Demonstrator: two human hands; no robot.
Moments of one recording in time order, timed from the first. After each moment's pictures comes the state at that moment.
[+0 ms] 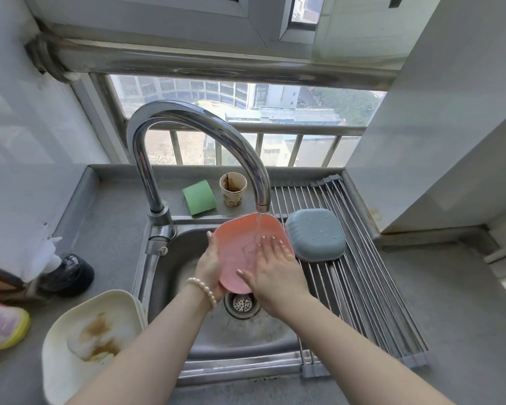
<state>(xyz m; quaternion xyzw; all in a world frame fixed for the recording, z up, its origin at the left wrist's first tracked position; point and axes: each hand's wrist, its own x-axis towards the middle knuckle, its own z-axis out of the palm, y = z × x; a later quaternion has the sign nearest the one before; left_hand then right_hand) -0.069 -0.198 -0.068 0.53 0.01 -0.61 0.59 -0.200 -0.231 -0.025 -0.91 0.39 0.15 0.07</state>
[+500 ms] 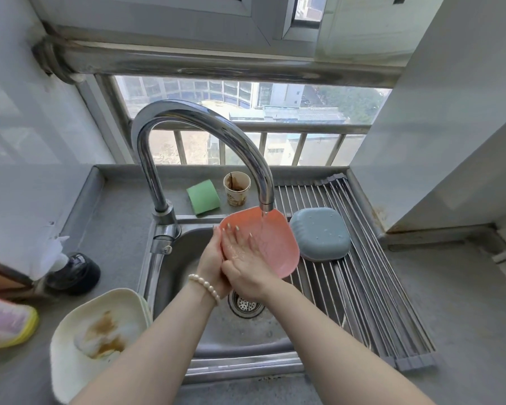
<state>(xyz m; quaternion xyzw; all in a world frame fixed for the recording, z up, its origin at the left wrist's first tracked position) -0.079 -0.204 -0.046 0.42 0.05 -0.62 0.66 -0.153 -0.233 -0.042 -0.90 0.30 0.06 0.31</state>
